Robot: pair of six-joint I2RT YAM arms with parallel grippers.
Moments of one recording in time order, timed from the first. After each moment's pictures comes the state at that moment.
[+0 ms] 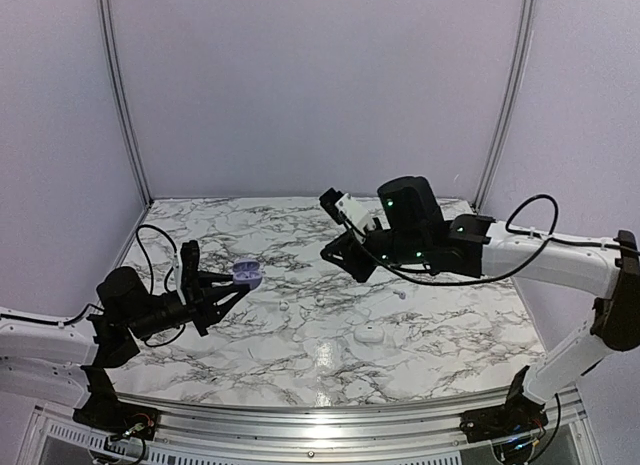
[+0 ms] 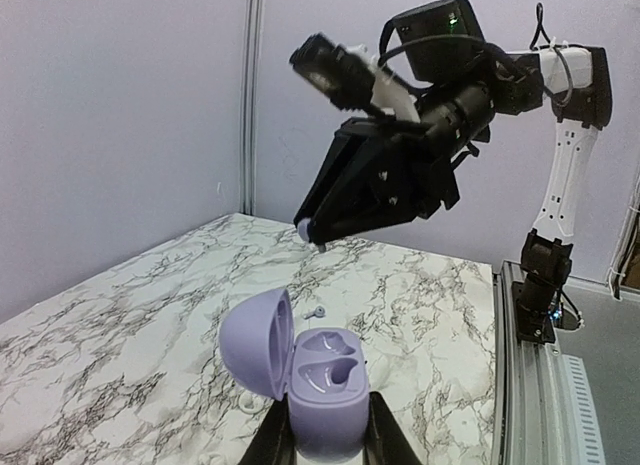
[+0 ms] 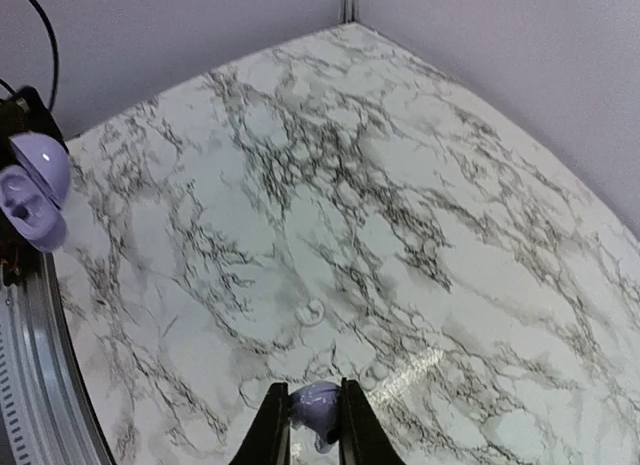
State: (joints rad) left arm -0.84 1.02 0.24 0.84 0.29 -0.09; right arm 0.92 1.49 1.19 -0.26 -0.08 -0.01
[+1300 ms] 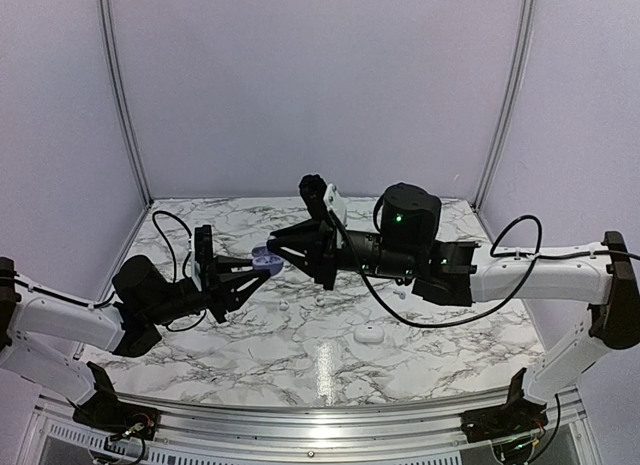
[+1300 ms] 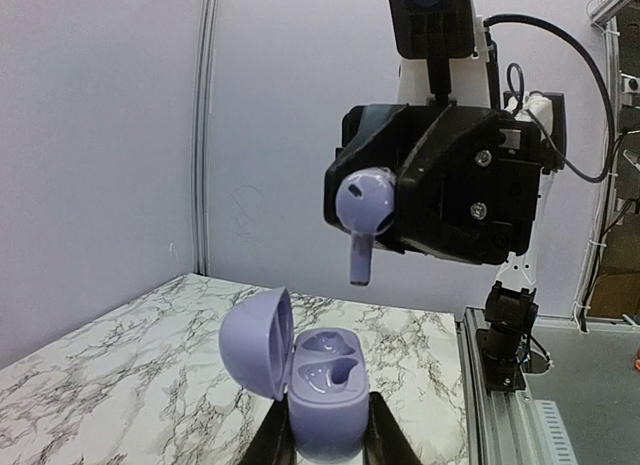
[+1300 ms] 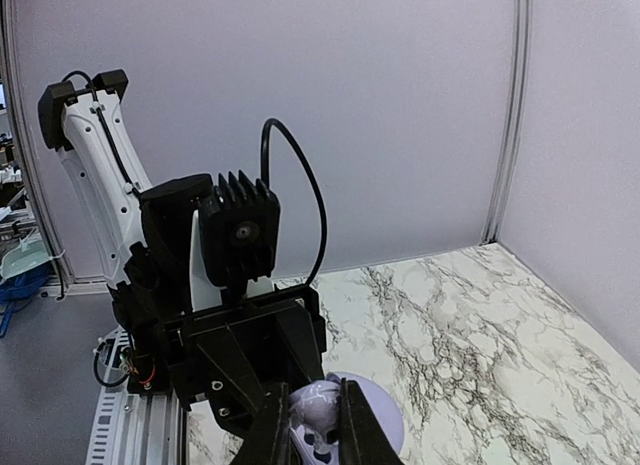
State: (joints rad) left arm -0.85 1.29 0.36 1.15 0.40 -0.15; right arm 1.08 1.49 1.09 0.39 -0.31 0.01
